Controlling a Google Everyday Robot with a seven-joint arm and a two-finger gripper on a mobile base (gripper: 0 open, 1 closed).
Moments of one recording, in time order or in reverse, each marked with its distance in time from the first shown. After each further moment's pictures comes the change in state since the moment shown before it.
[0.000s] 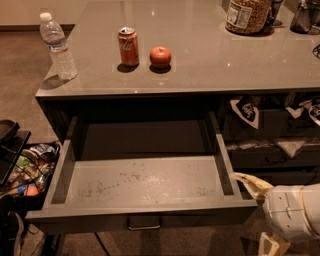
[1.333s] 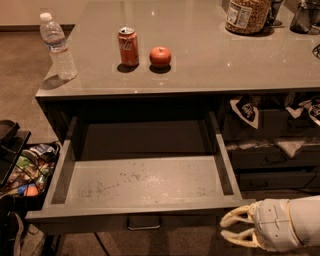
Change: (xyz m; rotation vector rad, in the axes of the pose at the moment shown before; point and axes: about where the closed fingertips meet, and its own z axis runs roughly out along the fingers) arm 0.020 0.020 0.047 -0.037 -0.111 0.032
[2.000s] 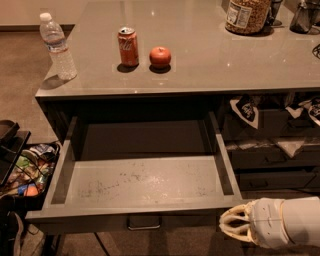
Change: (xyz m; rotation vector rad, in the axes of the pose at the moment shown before) arm 0.014 -0.008 0.011 0.052 0.063 0.020
